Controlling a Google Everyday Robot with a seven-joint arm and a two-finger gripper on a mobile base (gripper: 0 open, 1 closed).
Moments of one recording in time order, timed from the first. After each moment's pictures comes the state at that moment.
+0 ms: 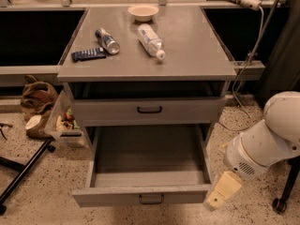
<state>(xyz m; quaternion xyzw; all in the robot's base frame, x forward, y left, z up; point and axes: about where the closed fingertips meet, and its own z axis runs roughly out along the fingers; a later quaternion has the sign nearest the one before) 0.380 -0.181 0.711 -0.50 0.84 0.16 0.12</state>
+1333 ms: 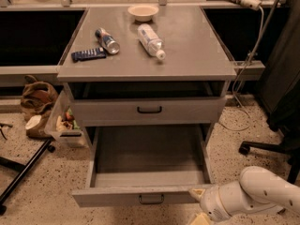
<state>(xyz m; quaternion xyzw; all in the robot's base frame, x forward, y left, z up) 0.349 -0.126 0.505 -0.44 0.81 0.35 0.19</state>
